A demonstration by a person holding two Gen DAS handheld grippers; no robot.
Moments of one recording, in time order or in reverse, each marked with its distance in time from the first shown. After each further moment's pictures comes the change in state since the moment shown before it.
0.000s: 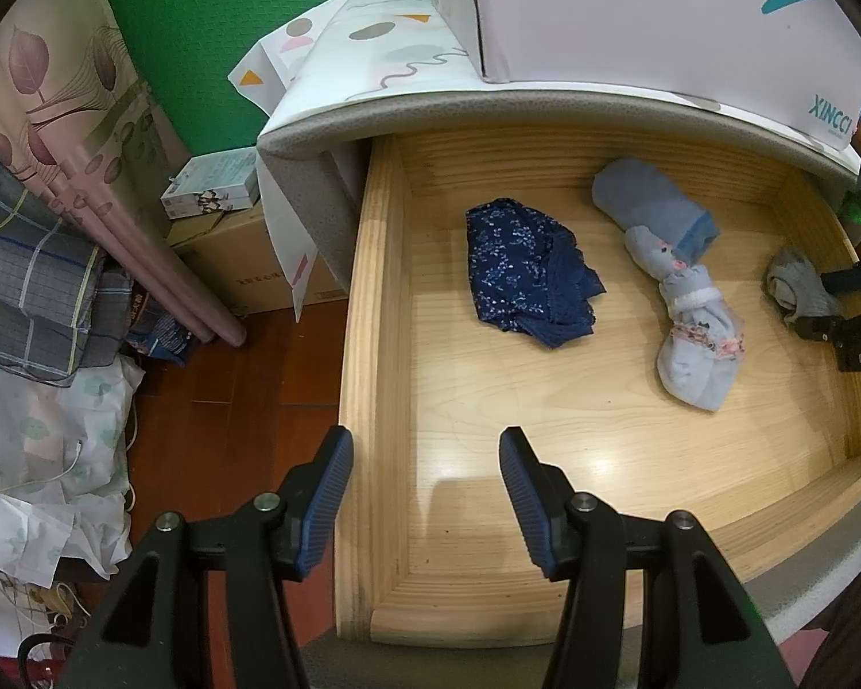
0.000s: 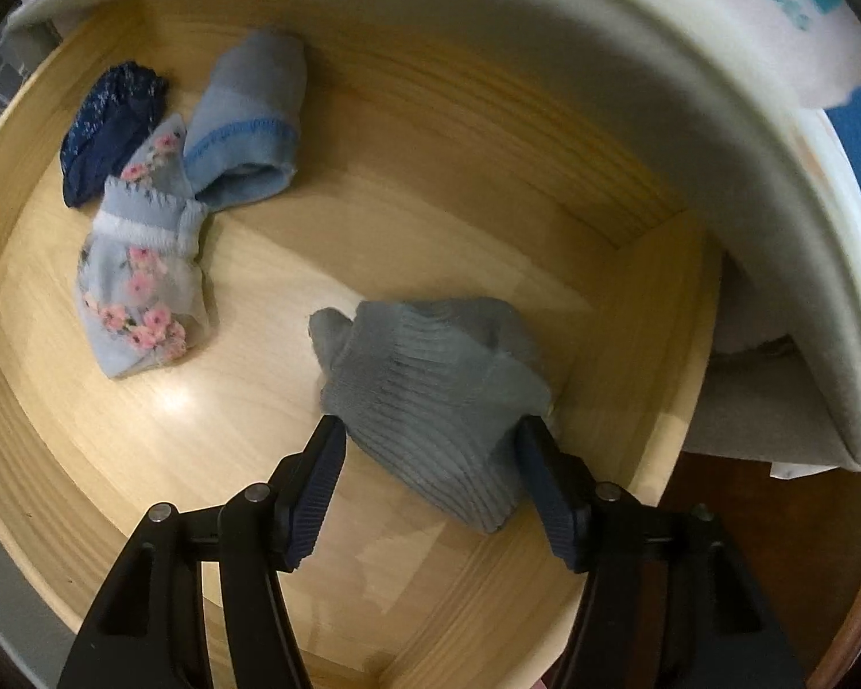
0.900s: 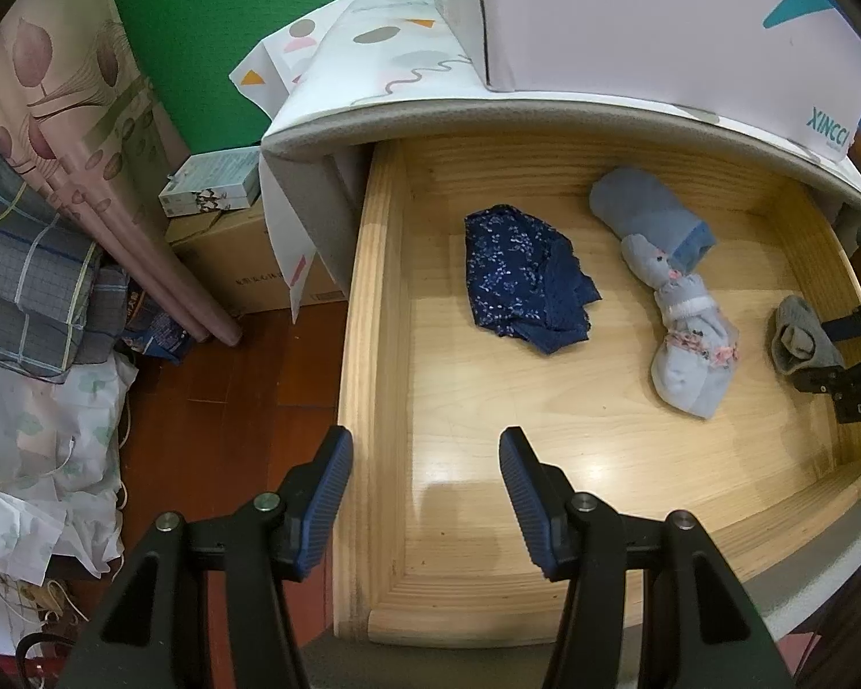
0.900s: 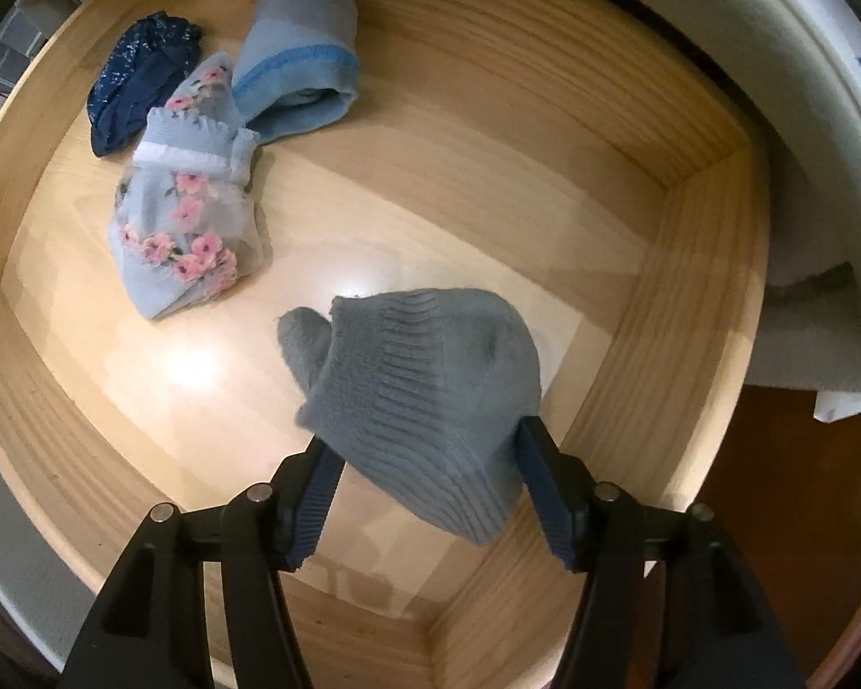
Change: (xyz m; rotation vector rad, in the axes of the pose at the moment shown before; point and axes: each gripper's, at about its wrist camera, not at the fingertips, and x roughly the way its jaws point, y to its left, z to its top) left arm -0.002 0.001 0.000 -0.012 -0.009 -0.017; right arm 0.000 0.017 -0.012 0.005 0.105 0.064
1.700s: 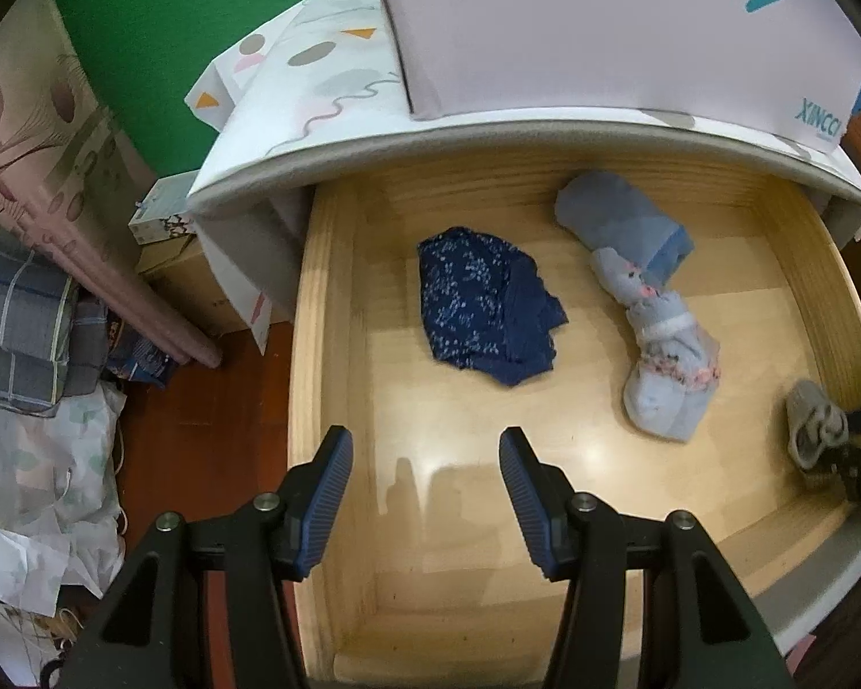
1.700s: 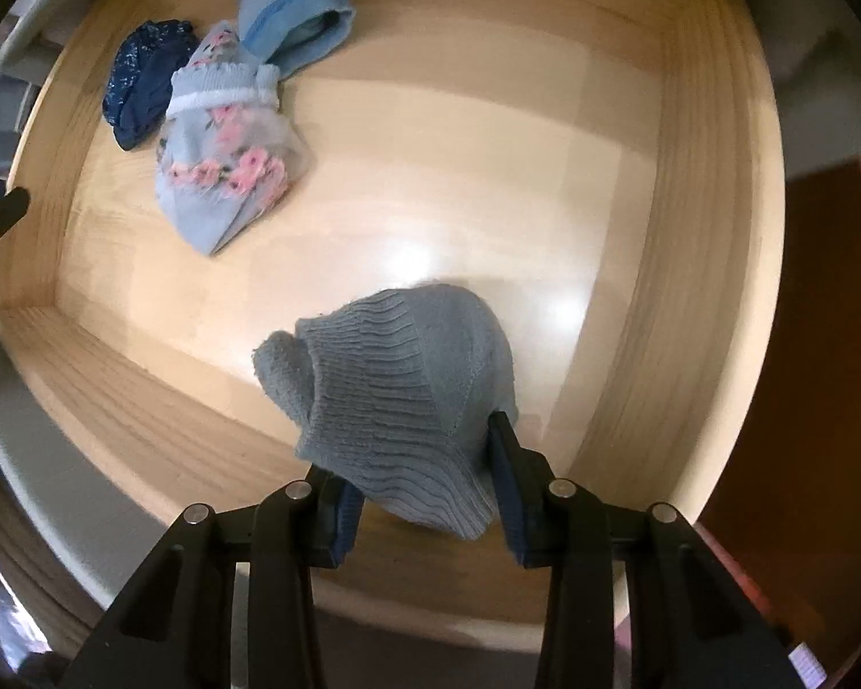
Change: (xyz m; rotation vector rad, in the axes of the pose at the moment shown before) left arm 0.014 -0.025 0.030 0.068 0.019 -0.018; right arm 0.004 0.003 -0.040 0.231 0.125 0.202
